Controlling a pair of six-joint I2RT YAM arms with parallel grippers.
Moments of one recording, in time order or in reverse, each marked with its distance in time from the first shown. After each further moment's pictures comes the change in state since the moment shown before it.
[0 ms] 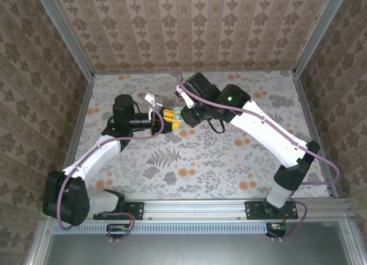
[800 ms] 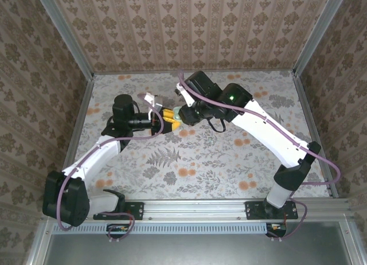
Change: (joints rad) left arm -0.001 -0.004 0.000 0.000 0.002 0.008; right arm -0.003 0.000 0.032 0.000 -0.028 0.027
